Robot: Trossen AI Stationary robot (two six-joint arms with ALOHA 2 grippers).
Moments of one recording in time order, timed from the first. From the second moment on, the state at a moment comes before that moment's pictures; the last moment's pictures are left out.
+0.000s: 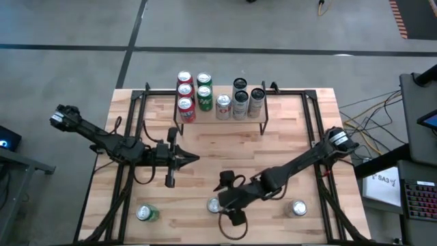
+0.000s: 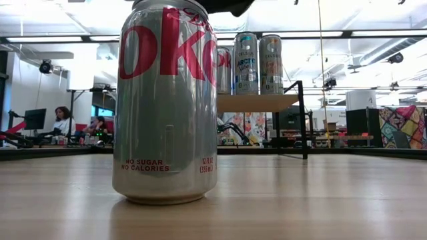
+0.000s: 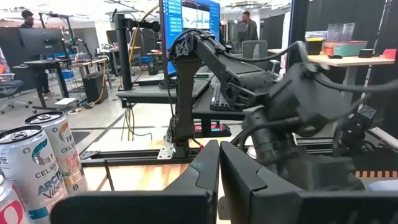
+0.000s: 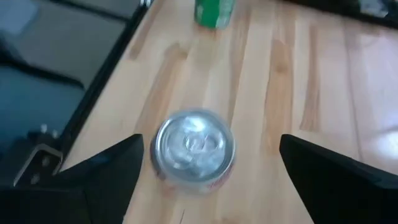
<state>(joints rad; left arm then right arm) -0.45 1.06 0.85 0.25 -0.46 0.03 0.47 1.88 1.49 -0.32 0.19 0.09</state>
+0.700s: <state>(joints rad) -0.45 1.06 0.85 0.25 -0.46 0.04 0.41 2.09 1.84 -0.70 -0.01 0.08</state>
